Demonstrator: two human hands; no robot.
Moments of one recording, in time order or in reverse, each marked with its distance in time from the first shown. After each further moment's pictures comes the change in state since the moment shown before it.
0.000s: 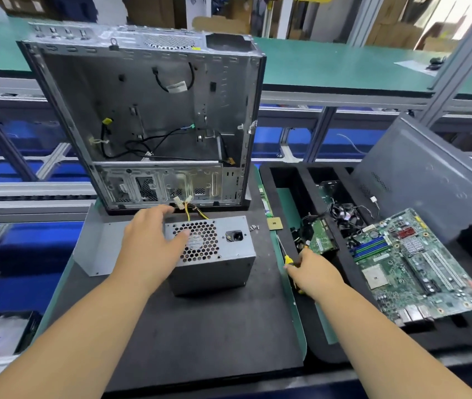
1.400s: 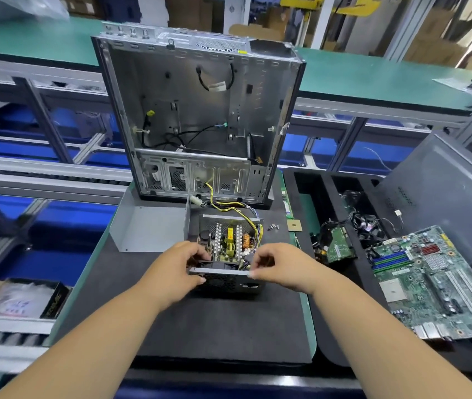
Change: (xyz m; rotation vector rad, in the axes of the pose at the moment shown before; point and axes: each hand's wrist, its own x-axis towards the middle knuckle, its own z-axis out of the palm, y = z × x) left_hand -0.048 -0.047 0.019 -0.098 -0.326 0.083; right_hand -0.046 -0.085 -0.018 0.160 -0.333 -0.597
